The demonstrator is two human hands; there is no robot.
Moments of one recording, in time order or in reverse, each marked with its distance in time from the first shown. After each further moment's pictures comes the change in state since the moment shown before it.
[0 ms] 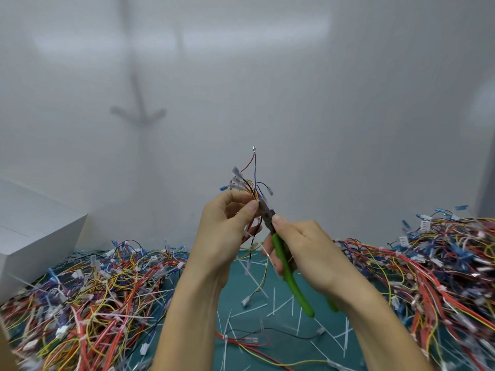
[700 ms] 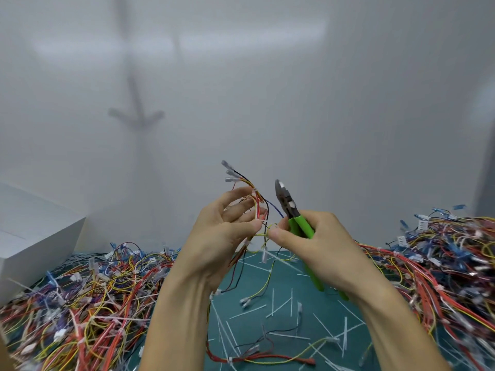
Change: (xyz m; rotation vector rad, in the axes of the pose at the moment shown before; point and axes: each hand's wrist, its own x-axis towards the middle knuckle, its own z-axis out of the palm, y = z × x) left_hand -0.002 0.004 -0.008 -0.266 -0.190 -0.121; right_hand -0.002 0.000 -0.019 -0.117 0.157 -0.064
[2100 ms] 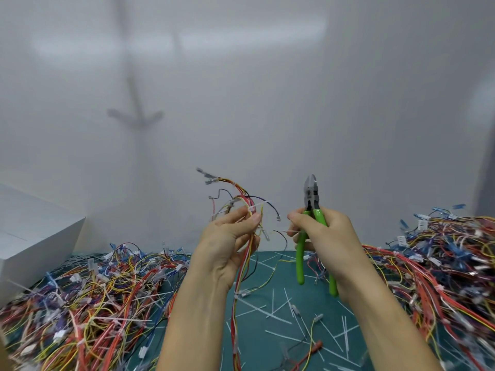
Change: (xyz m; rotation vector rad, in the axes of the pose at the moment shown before) left_hand 0.015 -0.021 0.005 -0.195 0.260 -0.261; right_hand 0.008 0.010 0.006 0.381 0.196 0.168
